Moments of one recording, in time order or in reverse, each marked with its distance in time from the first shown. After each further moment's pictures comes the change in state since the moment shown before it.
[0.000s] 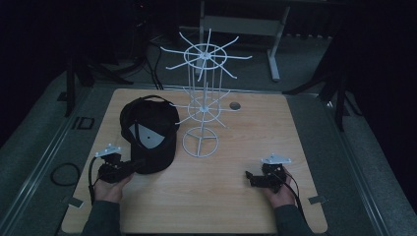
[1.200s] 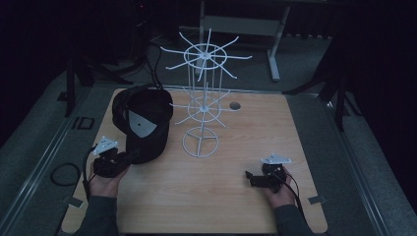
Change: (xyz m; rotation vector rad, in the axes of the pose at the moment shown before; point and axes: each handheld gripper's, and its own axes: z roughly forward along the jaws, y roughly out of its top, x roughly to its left) left arm -0.014 0.022 -0.019 -0.089 0.149 0.130; right arm 0.000 0.000 0.000 0.000 0.000 0.001
